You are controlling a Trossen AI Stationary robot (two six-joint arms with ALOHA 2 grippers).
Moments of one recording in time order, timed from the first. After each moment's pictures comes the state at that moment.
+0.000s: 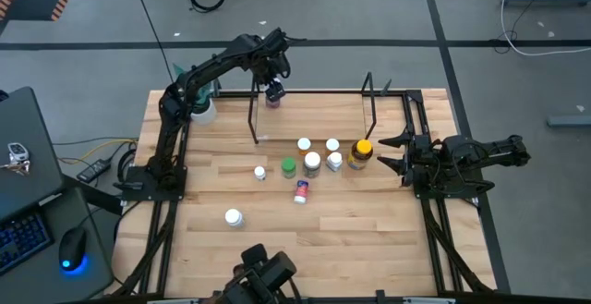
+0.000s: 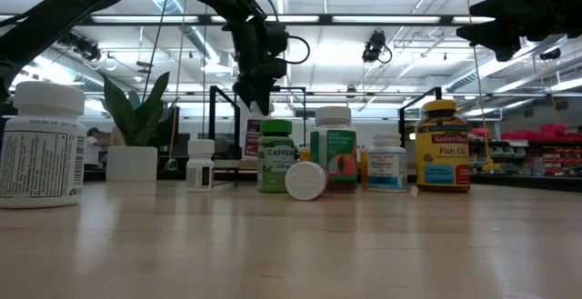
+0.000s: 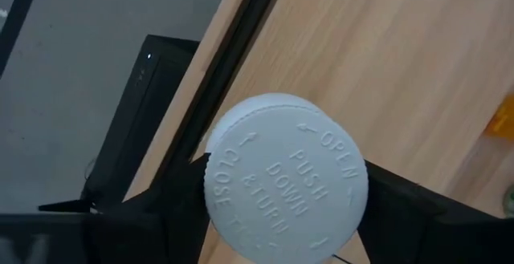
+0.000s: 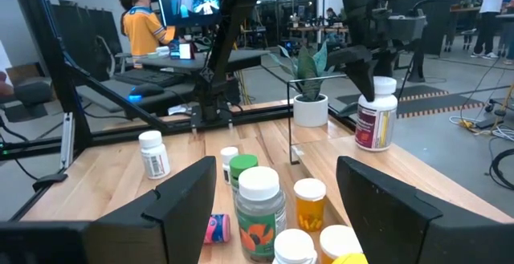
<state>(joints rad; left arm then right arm) 0.70 2.14 2.10 -1.20 0.01 0.24 0.20 0.04 0.24 -0.20 0.39 0.08</state>
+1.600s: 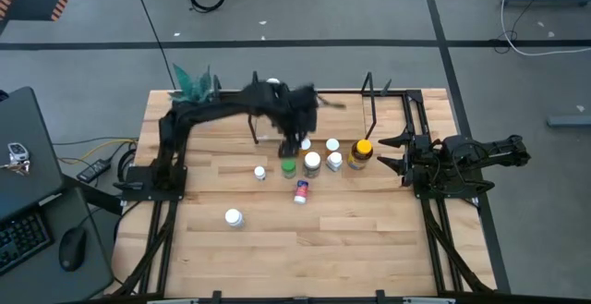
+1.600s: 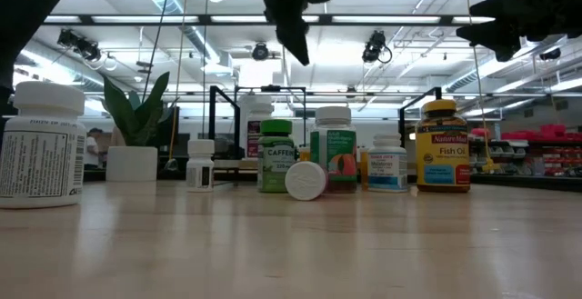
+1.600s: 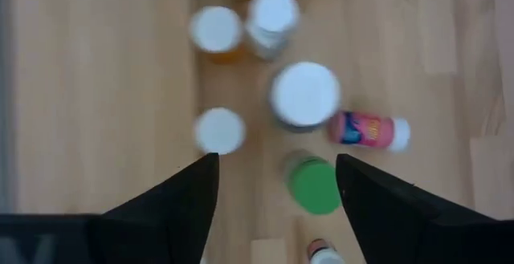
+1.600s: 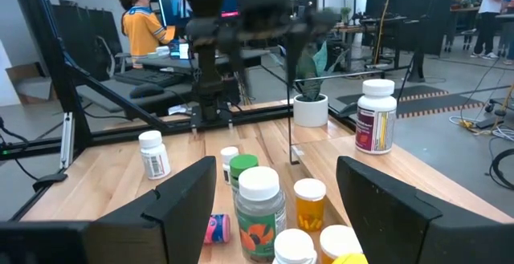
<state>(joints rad) 0.21 2.02 2.08 -1.21 0.09 0.30 0.20 0.04 0.24 -0.20 0.39 0.08</state>
